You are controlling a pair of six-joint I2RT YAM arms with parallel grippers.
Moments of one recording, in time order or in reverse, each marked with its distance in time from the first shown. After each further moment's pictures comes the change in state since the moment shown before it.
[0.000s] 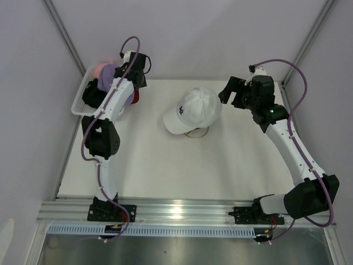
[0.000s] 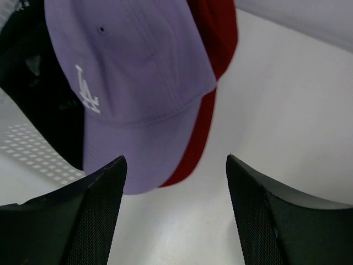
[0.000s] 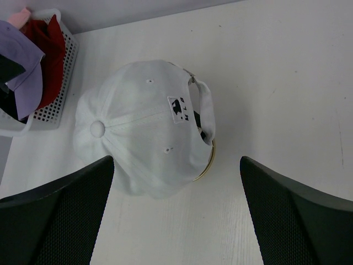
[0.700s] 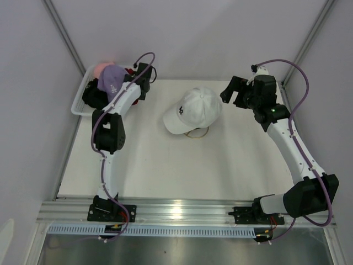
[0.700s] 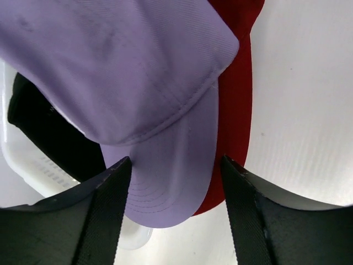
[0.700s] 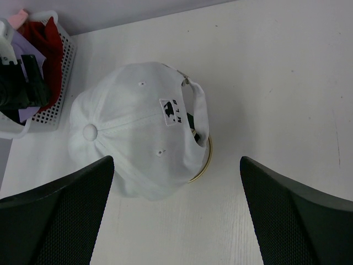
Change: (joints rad) left arm 0.000 0.163 -0.020 0.013 -0.099 0.379; right arm -0.031 0.006 0.000 0.000 -0.027 -0.002
